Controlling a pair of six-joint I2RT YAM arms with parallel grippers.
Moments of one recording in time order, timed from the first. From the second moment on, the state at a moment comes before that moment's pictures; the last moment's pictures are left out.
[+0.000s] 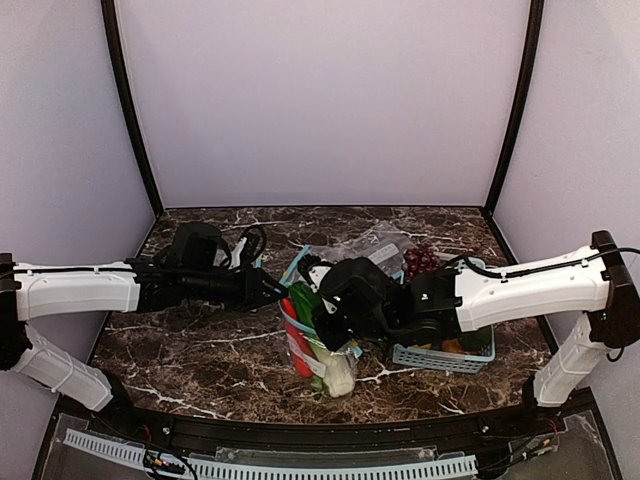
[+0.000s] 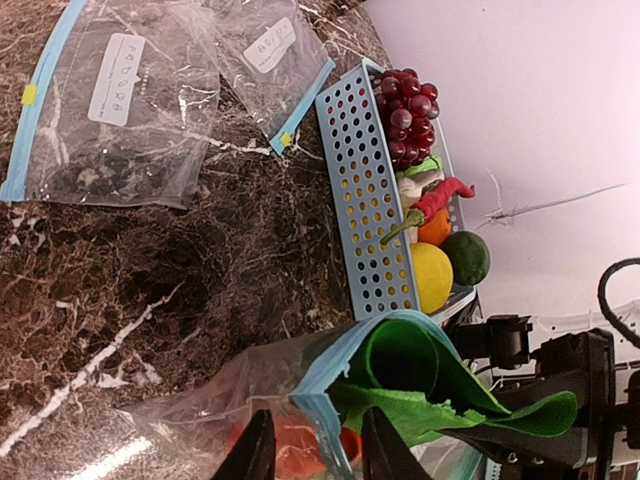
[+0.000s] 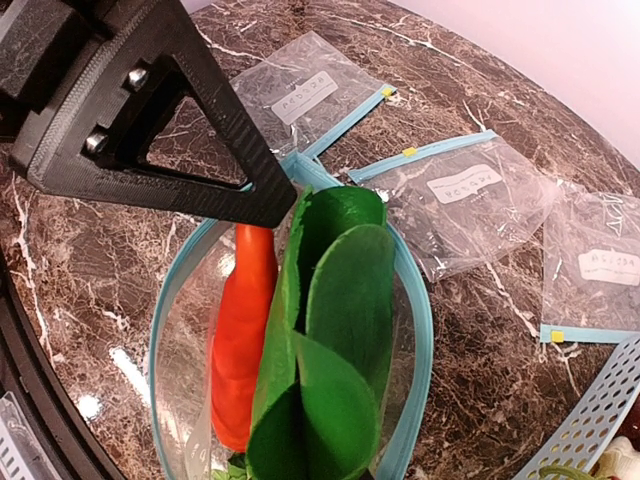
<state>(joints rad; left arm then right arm) -0.74 1.32 0.77 -0.03 0.39 -0.81 1.30 1.61 1.19 -0.31 0.42 0.33</state>
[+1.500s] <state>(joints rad) -0.74 1.28 0.80 -0.04 0.51 -0.61 1.11 1.82 1.43 -0.49 -0.26 0.44</state>
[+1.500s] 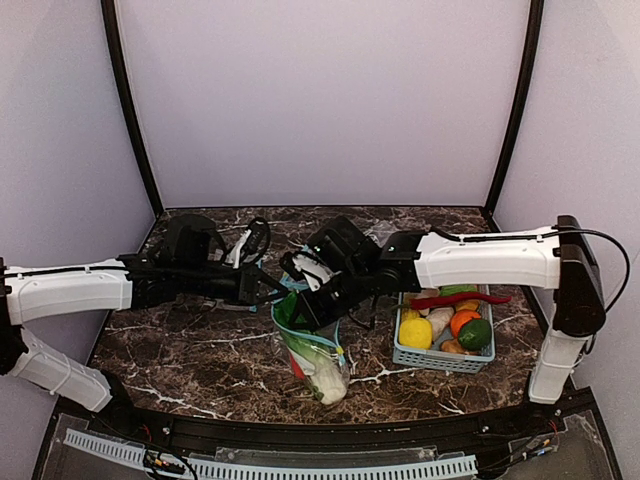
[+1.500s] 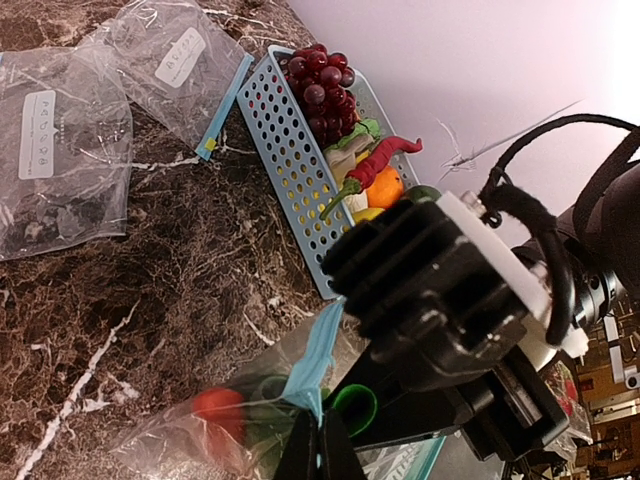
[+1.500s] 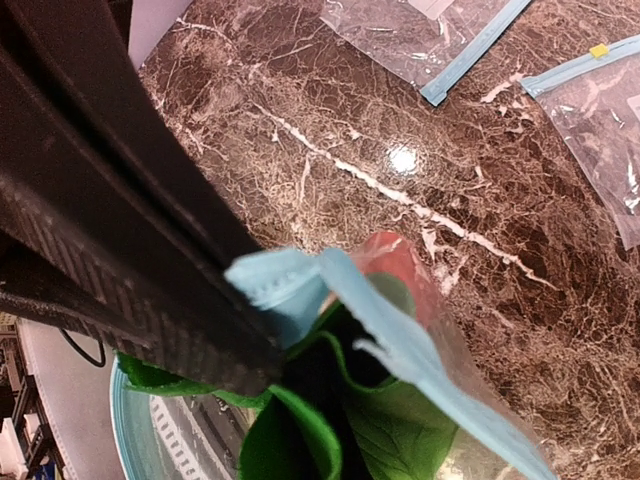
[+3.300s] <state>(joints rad) -0.73 1.22 0.78 -0.08 0.30 -0.75 1.28 1.34 0.98 -0.35 -0.02 0.47</state>
